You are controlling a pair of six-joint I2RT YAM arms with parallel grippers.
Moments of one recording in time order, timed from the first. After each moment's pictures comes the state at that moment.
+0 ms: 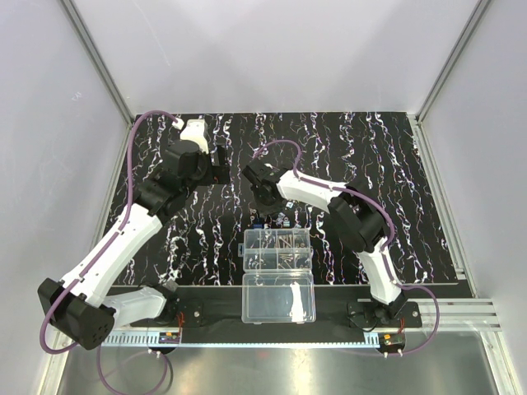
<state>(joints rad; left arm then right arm) -0.50 1.14 1.15 -0.49 -0.24 -0.30 0.81 2.16 1.65 -0.71 0.12 0.49</state>
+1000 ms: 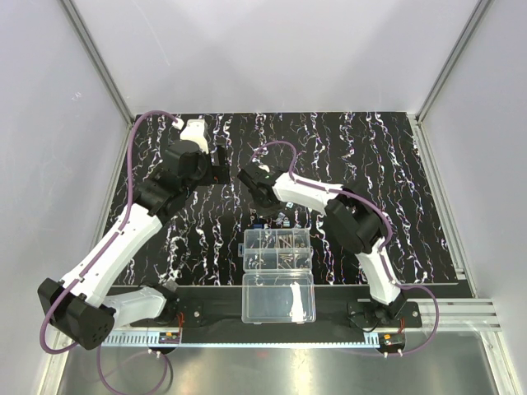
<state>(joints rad) -0.50 1.14 1.15 -0.49 -0.24 -0.30 0.84 2.17 1.67 -0.74 0.19 0.49</state>
